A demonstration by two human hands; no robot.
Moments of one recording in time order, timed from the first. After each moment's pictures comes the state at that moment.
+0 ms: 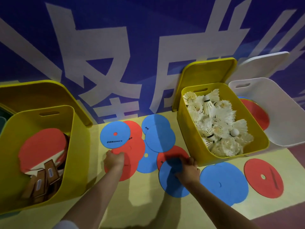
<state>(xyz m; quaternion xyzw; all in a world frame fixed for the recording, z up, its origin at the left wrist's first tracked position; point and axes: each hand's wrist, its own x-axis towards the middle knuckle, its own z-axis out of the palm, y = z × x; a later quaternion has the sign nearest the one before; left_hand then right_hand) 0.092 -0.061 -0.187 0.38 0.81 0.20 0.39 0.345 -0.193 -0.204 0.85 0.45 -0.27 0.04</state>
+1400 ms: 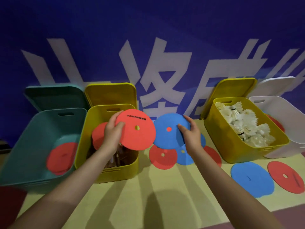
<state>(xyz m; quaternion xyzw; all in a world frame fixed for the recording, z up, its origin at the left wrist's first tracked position) -0.113 -0.077 0.009 0.49 0.53 0.51 0.47 0.137 -0.137 -0.016 0.66 0.34 -0.32 -0.59</state>
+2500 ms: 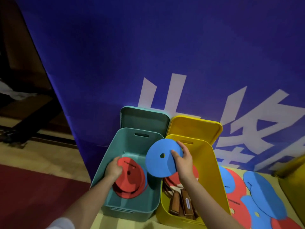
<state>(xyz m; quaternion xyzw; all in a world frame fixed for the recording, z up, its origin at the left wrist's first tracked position) -0.440 0.027 -0.138 0.48 0.75 0.27 0.36 -0.190 -0.005 -0.025 0.61 0.42 -0.39 -0.54</state>
